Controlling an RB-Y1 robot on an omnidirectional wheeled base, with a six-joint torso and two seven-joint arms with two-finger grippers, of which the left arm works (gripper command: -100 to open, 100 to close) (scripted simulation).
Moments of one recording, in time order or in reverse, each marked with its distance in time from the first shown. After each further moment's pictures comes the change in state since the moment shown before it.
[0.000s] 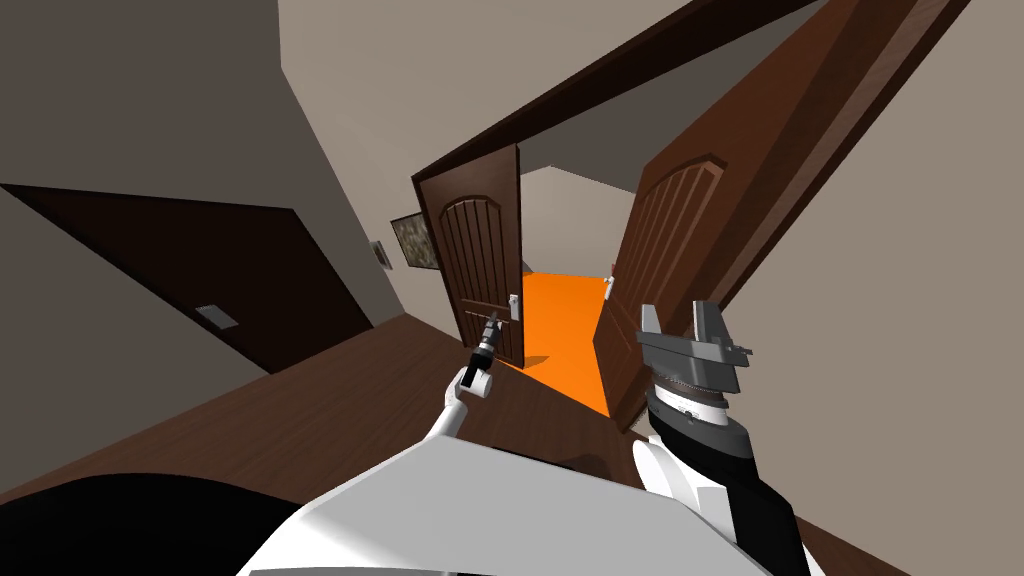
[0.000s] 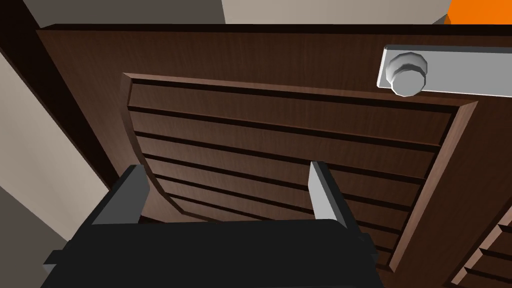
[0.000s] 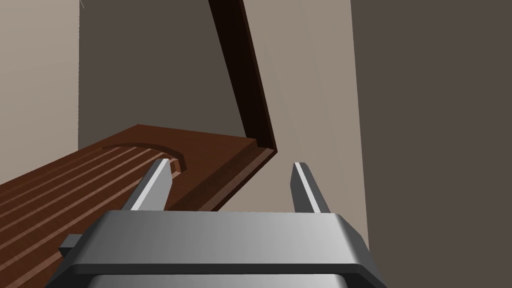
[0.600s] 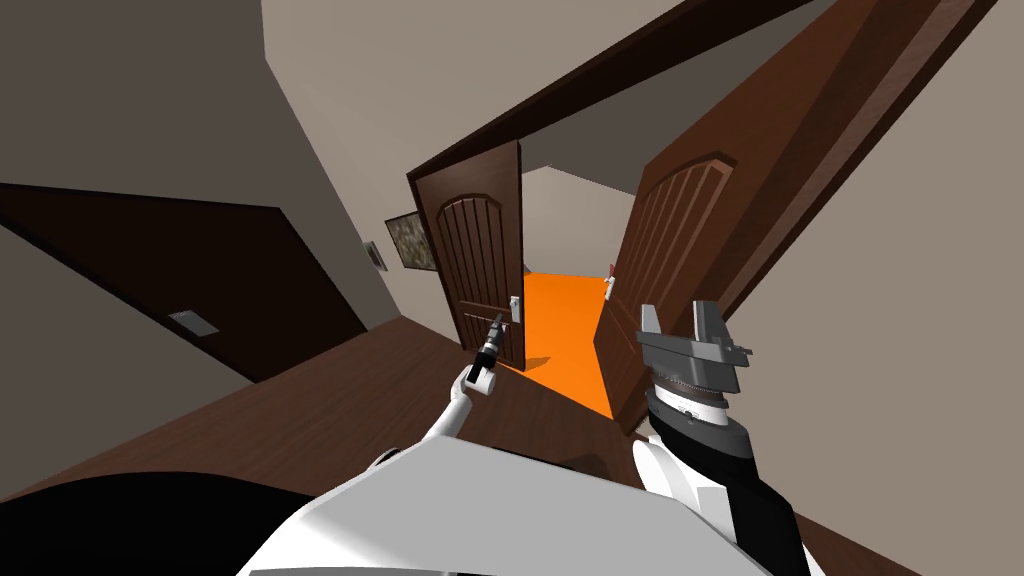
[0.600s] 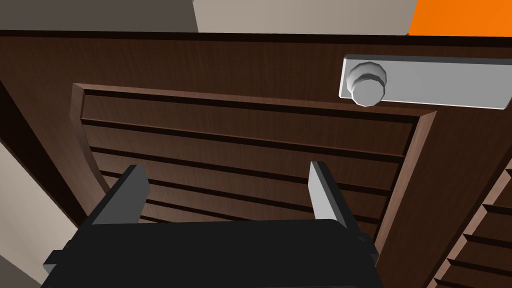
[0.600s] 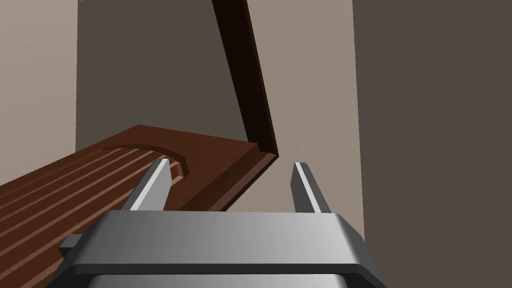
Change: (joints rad) arm -0.083 0.003 -0.020 0.150 0.015 0.008 0.018
